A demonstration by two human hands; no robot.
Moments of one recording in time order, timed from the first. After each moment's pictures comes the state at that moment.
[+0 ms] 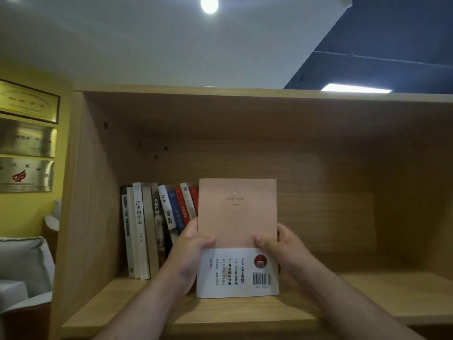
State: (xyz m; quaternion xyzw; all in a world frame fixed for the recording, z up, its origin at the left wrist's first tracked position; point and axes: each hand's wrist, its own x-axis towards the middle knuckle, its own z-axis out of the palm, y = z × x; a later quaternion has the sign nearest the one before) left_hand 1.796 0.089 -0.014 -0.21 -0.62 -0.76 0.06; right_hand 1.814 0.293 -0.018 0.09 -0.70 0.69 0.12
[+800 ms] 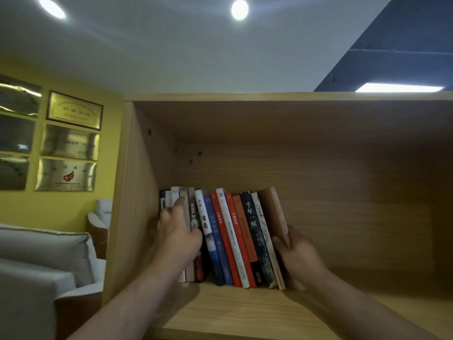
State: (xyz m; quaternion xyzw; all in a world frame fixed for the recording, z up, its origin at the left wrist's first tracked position) left_hand 1.758 0.011 0.005 -0.01 -0.83 -0.45 0.34; right_hand 1.758 0.260 -0.018 0.05 -0.86 0.44 0.27
